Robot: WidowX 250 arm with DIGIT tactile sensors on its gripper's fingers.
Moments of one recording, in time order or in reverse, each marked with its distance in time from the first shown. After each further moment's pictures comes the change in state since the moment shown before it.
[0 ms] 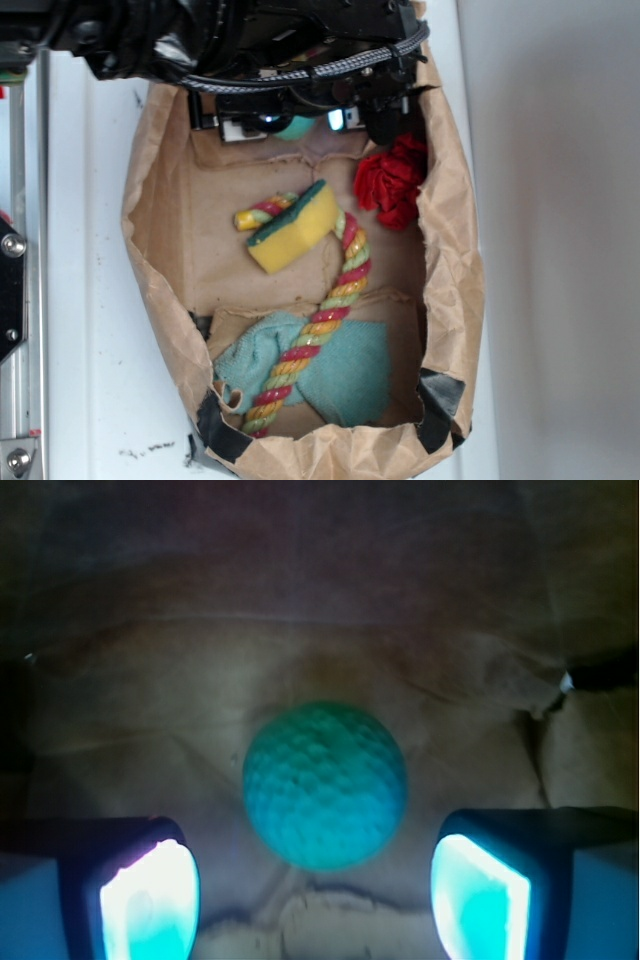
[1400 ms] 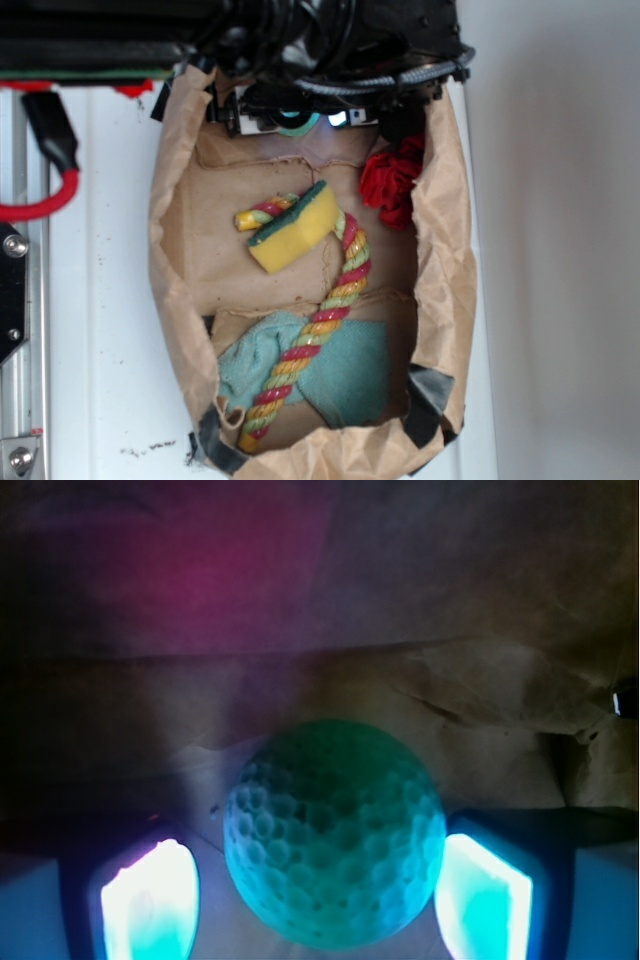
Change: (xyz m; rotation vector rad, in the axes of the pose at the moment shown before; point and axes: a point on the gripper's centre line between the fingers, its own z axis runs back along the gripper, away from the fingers) arm 0.013 -0.004 -0.018 0.126 -0.028 0.032
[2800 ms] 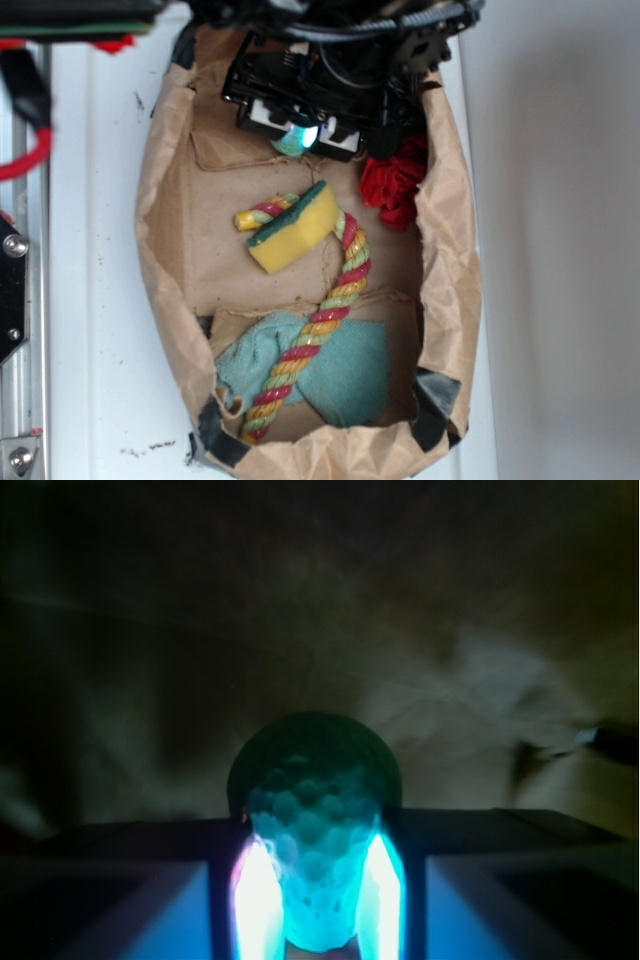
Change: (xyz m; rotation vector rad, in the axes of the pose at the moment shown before) arm -0.010 0.016 0.033 -0.020 0.183 -0.424
